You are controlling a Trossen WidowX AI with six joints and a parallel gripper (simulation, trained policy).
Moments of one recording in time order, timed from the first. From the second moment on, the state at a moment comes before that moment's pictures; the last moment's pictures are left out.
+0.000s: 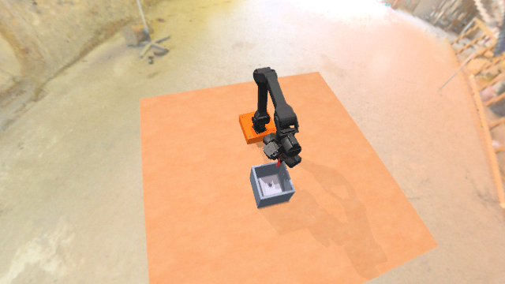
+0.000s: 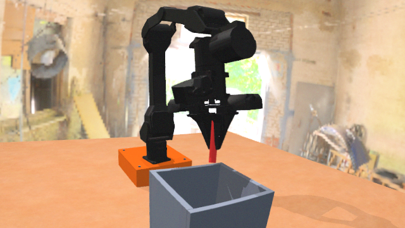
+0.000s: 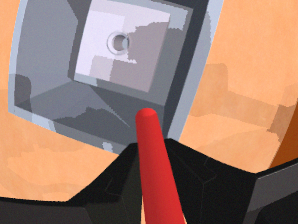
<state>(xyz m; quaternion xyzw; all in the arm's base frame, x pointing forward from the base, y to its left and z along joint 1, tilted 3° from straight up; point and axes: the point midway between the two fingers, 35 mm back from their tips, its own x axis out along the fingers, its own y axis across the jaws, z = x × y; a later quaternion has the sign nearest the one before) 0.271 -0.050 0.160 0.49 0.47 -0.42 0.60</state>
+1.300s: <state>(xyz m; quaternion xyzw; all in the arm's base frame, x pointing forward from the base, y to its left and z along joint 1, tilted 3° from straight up) 0.311 -0.102 0.088 0.48 0.50 -0.41 0.59</state>
